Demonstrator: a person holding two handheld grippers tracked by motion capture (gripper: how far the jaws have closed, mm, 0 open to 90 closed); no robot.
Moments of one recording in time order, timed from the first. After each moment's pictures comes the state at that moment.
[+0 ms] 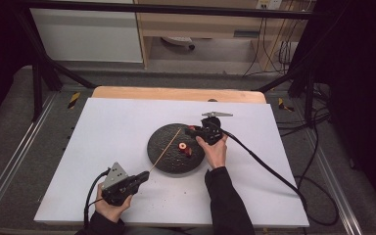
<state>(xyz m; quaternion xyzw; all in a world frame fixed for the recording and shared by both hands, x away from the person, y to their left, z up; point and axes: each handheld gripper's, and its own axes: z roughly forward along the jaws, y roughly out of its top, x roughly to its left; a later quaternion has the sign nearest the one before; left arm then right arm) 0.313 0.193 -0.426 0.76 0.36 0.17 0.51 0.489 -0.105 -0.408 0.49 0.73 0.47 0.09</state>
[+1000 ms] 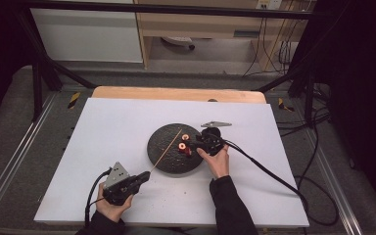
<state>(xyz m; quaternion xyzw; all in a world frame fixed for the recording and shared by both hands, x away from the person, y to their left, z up) 0.314 0.191 -0.427 0.77 0.36 0.17 0.50 0.464 -0.109 -0.424 0.46 0.76 0.45 0.10</state>
